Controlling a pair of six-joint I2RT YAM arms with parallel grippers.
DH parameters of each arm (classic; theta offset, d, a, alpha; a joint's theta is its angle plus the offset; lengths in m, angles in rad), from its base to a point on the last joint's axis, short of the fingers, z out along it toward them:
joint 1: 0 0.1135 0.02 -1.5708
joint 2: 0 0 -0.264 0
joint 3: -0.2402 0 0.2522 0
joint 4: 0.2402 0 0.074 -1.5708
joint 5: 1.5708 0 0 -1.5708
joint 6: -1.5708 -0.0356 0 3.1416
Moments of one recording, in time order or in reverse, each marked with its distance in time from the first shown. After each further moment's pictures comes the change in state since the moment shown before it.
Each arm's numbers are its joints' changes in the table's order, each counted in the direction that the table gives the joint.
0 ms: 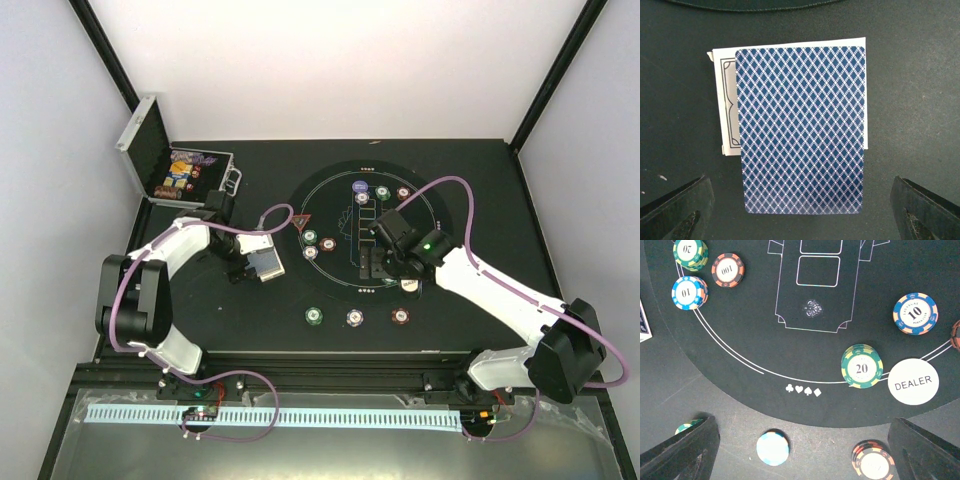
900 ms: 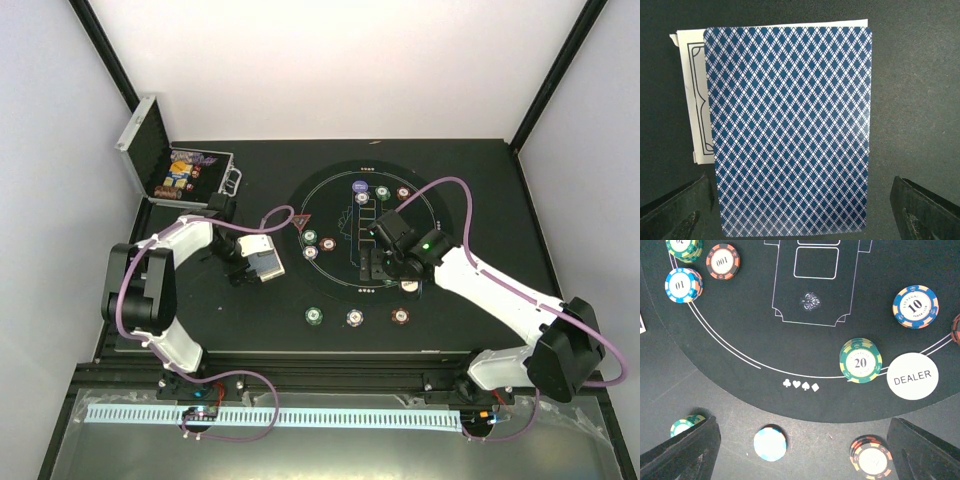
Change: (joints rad) left arm 0.008 0.072 -0.009 0.006 0.015 -0.010; right arm 0.003 0.007 0.000 0.013 -0.008 0.000
